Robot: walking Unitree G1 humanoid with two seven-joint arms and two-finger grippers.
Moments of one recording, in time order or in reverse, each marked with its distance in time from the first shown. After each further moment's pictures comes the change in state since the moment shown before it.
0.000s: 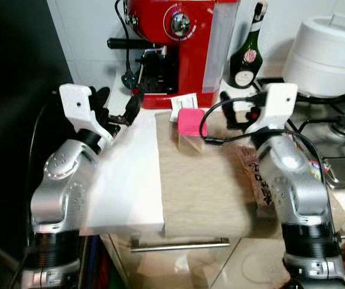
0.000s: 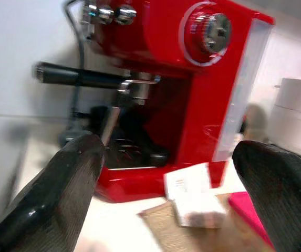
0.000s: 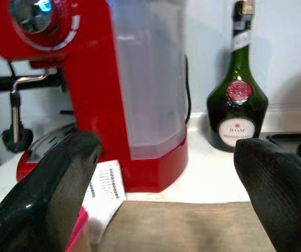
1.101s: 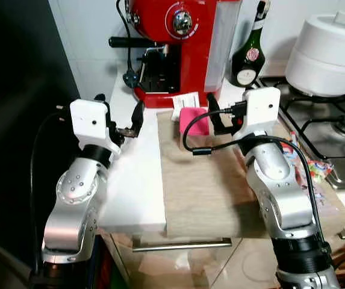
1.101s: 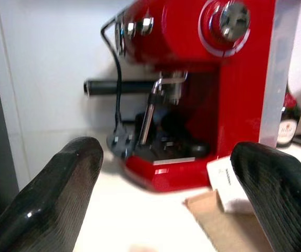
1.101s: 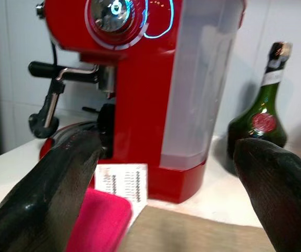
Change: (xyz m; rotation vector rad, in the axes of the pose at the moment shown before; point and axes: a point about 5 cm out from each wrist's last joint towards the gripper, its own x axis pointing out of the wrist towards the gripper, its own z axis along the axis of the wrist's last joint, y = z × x) left arm -0.025 -0.026 -0.006 0.254 -0.053 0.193; right arm -0.012 0.040 -0.002 -0.207 -0.102 0.076
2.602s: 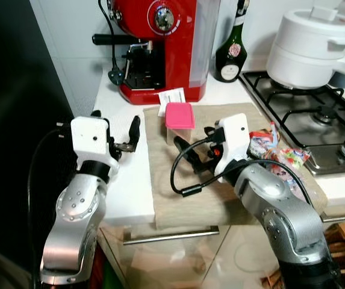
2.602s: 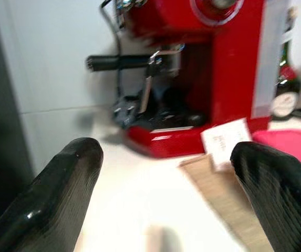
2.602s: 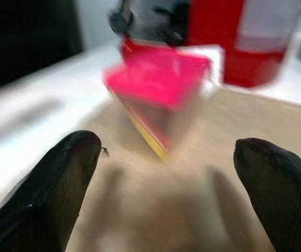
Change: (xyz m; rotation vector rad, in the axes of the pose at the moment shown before) left arm -0.029 0.005 -0.018 0.046 0.092 0.076; right arm -0.059 0.009 -0.033 0.103 0.356 0.299
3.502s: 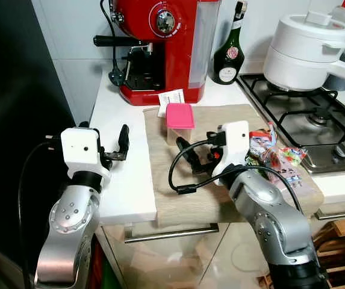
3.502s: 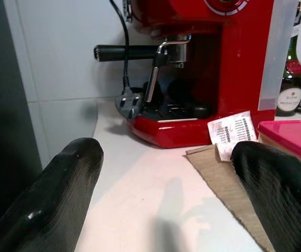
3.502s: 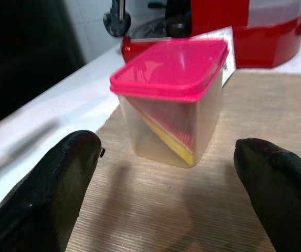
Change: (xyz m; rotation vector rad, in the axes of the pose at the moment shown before) left arm -0.006 0.003 -0.003 -0.008 0.011 0.030; right arm 0.037 0.023 -0.005 0.218 -0.019 0.018
